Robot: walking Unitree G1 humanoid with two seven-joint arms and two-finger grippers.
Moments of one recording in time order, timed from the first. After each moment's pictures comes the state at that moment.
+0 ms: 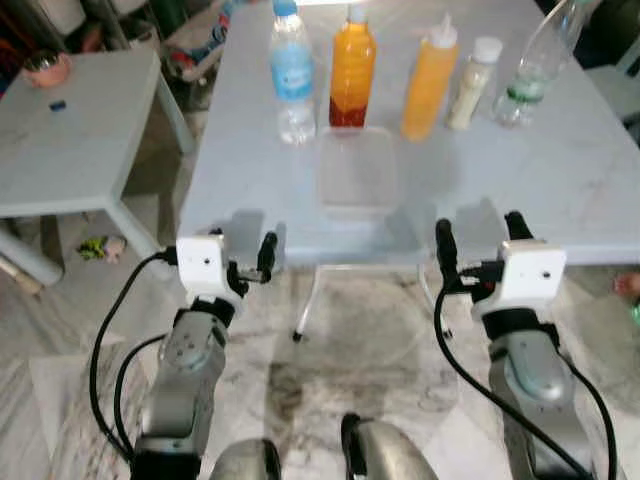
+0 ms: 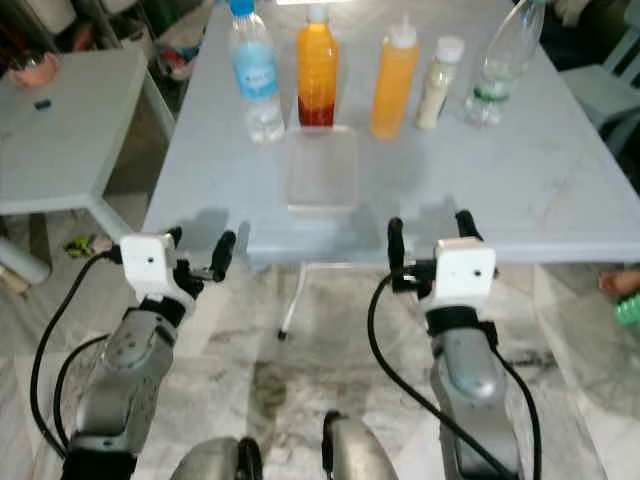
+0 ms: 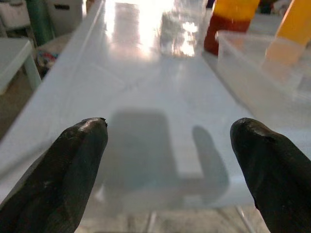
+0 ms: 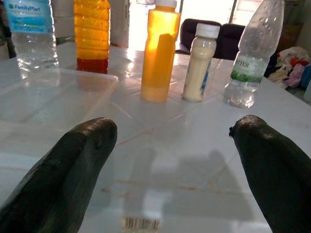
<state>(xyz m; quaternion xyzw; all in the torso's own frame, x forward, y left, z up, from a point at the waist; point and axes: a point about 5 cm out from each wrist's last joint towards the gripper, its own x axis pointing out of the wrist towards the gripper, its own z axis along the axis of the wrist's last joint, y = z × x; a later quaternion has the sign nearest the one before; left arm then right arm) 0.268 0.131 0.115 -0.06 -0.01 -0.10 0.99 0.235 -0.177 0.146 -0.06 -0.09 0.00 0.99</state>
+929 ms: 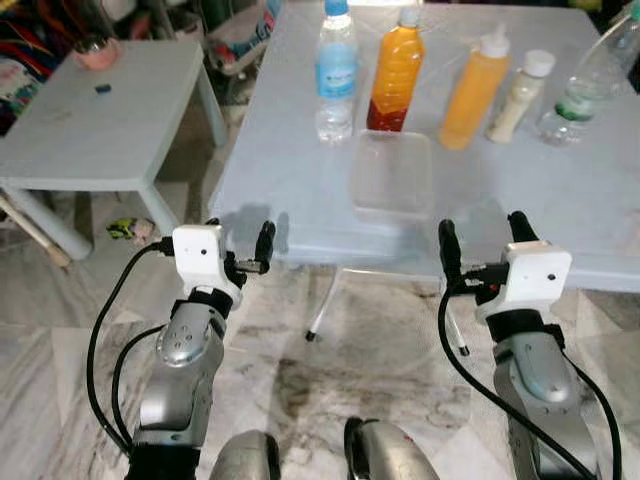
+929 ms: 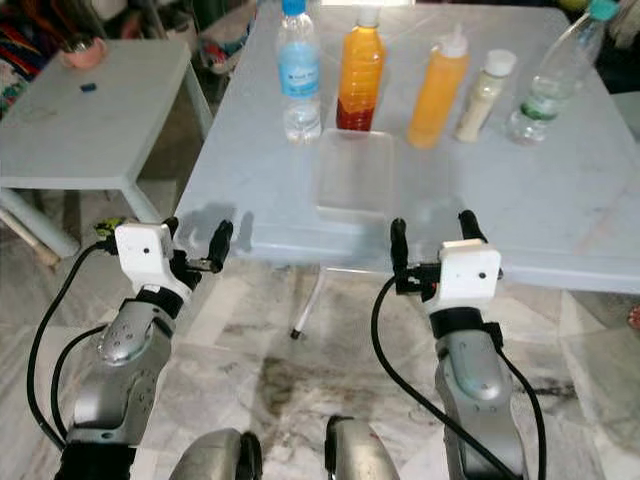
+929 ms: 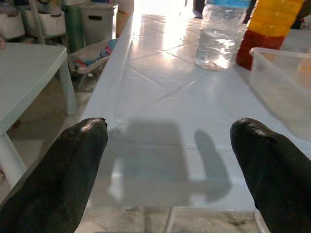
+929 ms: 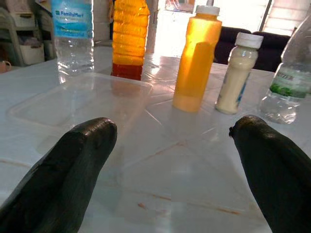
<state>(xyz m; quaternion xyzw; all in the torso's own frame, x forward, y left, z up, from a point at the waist) 0.272 0.131 0.120 -0.06 -0.02 -0.09 0.99 0.236 -0.181 0.145 -0.06 -0.09 0.01 0.99</state>
